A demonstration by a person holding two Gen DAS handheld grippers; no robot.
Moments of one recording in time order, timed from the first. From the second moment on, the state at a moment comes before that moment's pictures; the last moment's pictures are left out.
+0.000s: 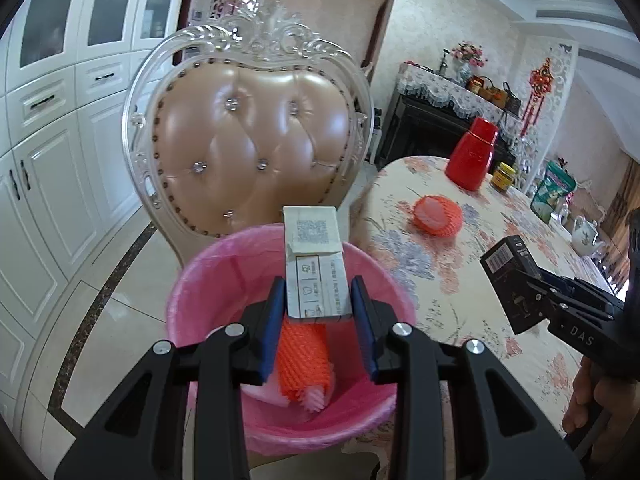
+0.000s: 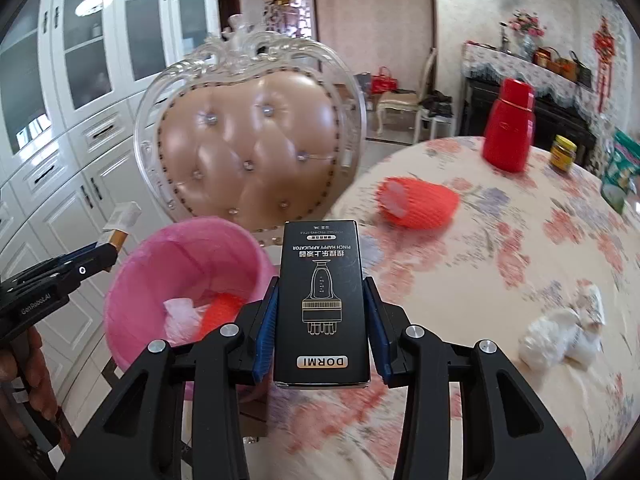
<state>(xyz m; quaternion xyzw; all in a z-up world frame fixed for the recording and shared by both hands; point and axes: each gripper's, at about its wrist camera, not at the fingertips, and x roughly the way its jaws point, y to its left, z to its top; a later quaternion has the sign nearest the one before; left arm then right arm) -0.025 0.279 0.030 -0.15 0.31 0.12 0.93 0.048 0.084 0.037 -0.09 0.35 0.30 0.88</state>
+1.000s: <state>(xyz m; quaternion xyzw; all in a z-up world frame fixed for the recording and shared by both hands) -0.048 0.320 0.023 -0.18 0.30 0.16 0.92 0.040 0.187 0.020 -0.14 0.37 0.37 0.84</state>
